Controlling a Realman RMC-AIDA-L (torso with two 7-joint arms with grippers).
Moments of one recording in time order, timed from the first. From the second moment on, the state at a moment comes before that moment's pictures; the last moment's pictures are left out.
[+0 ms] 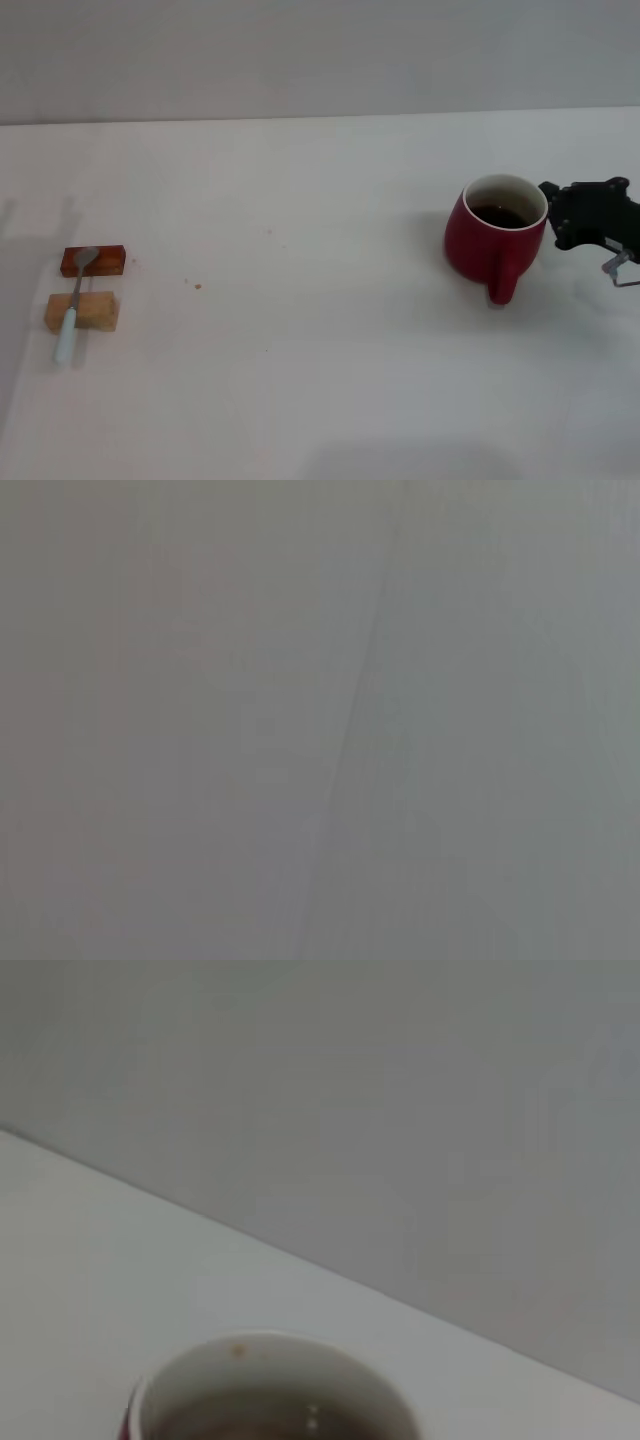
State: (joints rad) left arm -0.45 -2.07 0.99 0.01 0.25 1.46 -0.45; right arm 0.62 2.04 -0.59 -0.28 -1.67 -0.88 0.73
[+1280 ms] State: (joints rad) left arm -0.46 -2.08 0.99 0.01 0.25 1.45 -0.45; right arm 0.77 2.08 -0.79 -0.16 -1.67 -0.95 0.73
